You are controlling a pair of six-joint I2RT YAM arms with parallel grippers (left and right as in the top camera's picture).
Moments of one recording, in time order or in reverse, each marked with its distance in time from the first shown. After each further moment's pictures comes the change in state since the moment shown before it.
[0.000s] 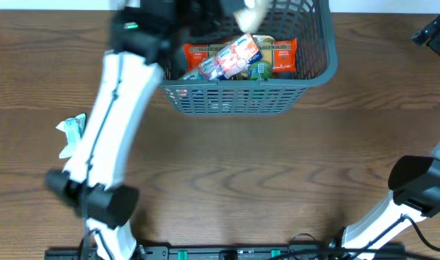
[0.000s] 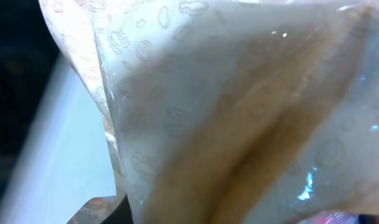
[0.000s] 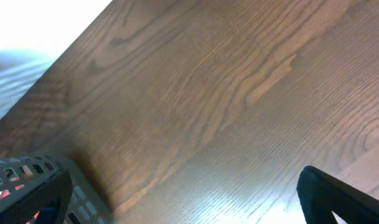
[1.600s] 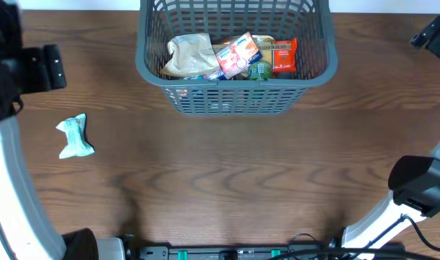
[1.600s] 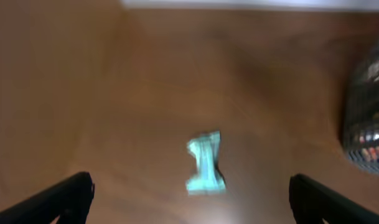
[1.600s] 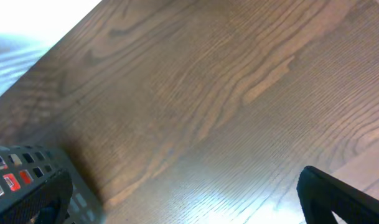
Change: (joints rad) left arm 0.653 -0.393 -0.032 -0.726 -0.407 -0.927; right arm 0.000 0.000 0.000 -0.014 0.000 -0.059
